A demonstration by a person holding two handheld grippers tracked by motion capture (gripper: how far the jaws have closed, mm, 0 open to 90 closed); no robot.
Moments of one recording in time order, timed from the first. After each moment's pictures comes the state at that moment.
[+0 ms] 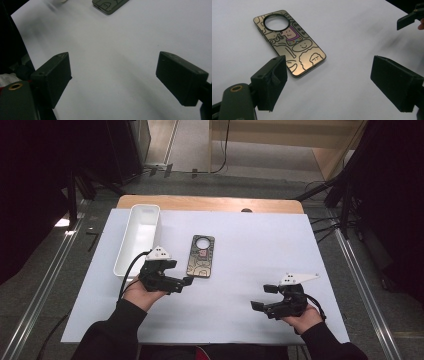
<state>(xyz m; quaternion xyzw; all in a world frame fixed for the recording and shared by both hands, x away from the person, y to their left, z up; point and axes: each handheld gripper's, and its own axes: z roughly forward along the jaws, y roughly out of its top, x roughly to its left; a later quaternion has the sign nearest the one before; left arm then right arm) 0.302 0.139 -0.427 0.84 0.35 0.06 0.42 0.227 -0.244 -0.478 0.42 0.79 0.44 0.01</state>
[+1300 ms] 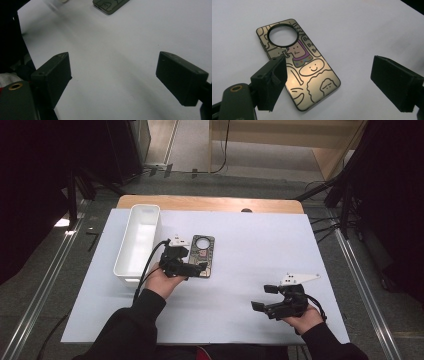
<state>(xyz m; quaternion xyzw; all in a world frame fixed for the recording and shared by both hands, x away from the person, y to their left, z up) 0.344 0.094 -0.443 0.83 0.39 0.09 0.40 0.226 -0.245 -0.477 0.42 0.79 0.44 0.01</state>
